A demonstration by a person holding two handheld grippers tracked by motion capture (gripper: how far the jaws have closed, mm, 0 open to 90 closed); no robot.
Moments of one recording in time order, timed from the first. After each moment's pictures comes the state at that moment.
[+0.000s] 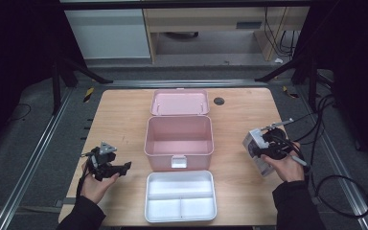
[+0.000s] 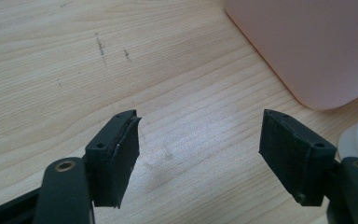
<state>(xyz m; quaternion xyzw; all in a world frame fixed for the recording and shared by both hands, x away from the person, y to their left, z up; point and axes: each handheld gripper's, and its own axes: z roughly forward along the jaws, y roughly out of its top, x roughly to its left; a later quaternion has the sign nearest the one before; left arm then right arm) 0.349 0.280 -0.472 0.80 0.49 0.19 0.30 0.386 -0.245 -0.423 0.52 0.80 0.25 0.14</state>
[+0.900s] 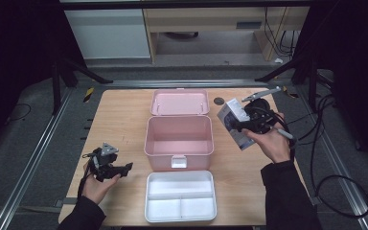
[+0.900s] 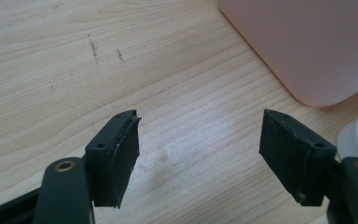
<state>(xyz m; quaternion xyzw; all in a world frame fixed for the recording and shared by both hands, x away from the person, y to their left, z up) 0.349 0.278 -0.475 0.80 0.48 0.19 0.30 0.403 -0.178 -0.327 0.43 0.82 0.34 0.16</state>
